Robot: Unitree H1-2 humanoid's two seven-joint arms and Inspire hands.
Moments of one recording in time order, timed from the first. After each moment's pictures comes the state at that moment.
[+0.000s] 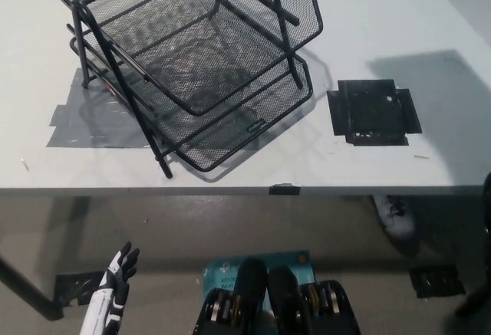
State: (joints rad) left_arm 0.14 0.11 0.02 0.14 0.14 -0.43 -0.03; right_arm -0.61 -0.20 -0.04 -0.24 -0.85 -0.07 -0.61
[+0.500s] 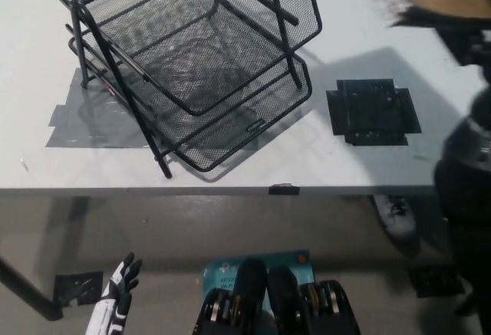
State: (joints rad) left_arm 0.17 0.11 0.01 0.14 0.14 -0.43 -0.03; right_arm -0.69 -0.19 0.15 -0.18 -0.98 -0.10 -0.58
